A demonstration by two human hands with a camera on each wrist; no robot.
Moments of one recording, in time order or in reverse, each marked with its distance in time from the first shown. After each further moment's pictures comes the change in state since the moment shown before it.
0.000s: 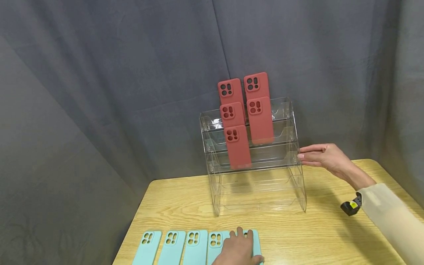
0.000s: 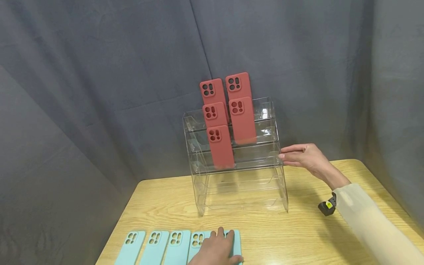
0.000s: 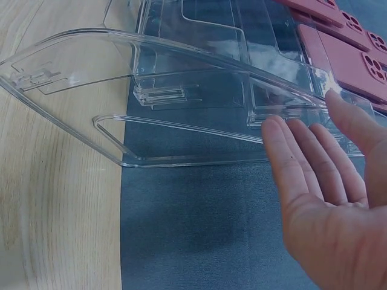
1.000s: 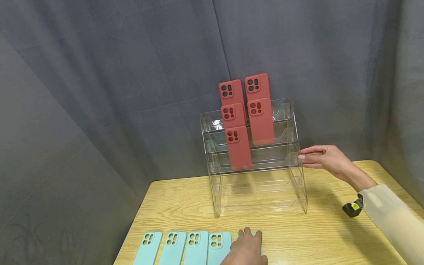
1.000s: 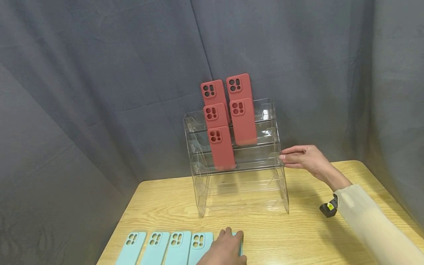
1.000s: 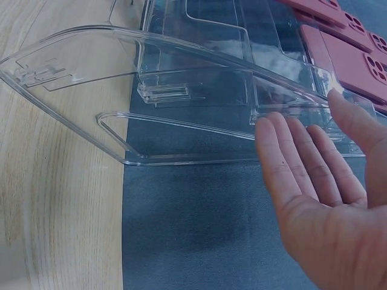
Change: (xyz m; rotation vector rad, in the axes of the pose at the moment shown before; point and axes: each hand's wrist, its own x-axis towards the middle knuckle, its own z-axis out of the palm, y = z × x) left_hand 0.011 0.021 -0.005 -0.193 -0.045 -0.055; right_hand -0.001 -0.002 0.001 -0.040 -0.013 0.012
